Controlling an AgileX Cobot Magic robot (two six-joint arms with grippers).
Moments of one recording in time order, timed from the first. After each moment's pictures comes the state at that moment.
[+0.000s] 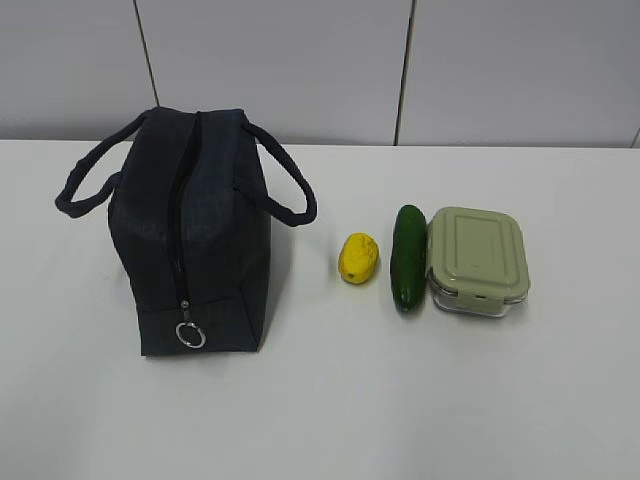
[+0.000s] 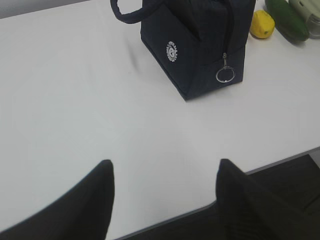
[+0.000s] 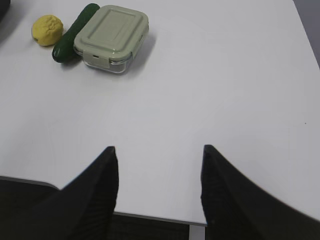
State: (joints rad) left arm -0.30 0.01 -0.51 -0.02 1.11 0.03; right arm -0.10 -0.02 -0.50 0.08 1.15 -0.18
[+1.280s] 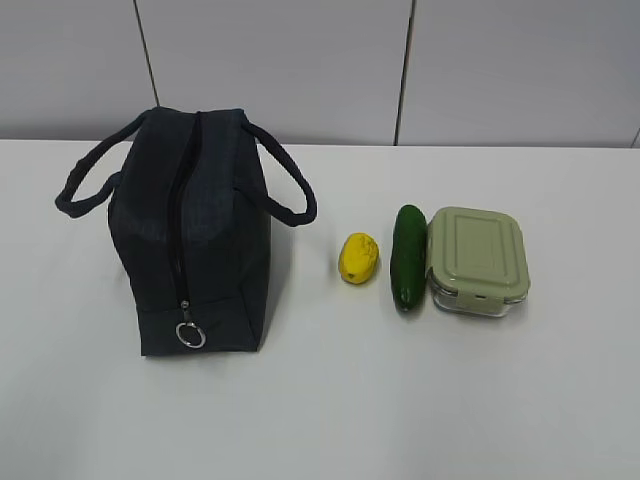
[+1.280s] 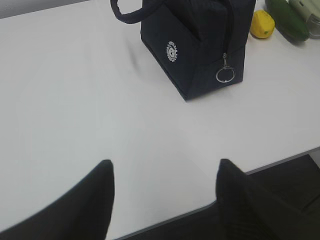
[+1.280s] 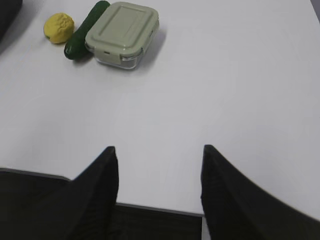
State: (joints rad) left arm -0.30 0.01 -0.51 -0.02 1.11 0.03; right arm -0.10 -0.01 -0.50 0.12 1.16 -0.18
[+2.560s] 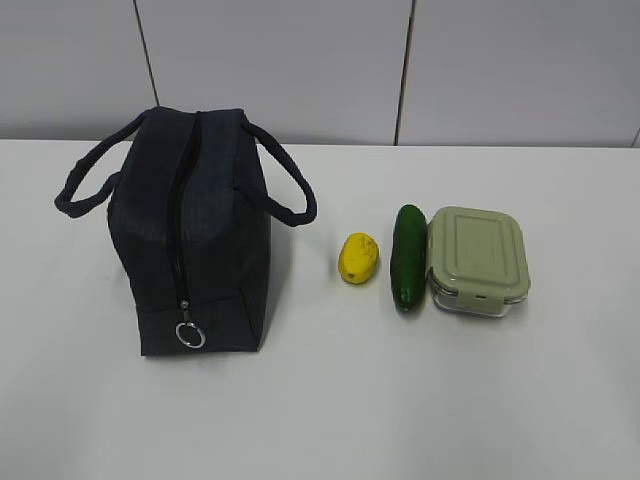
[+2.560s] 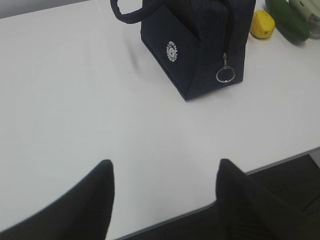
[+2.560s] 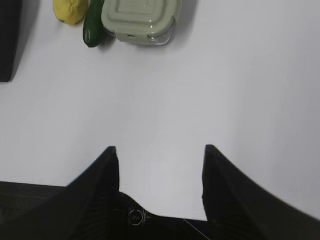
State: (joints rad) left arm -0.30 0.01 -0.51 -0.02 1.11 0.03; right arm -0.10 0.72 -0.62 0.31 0.93 -0.12
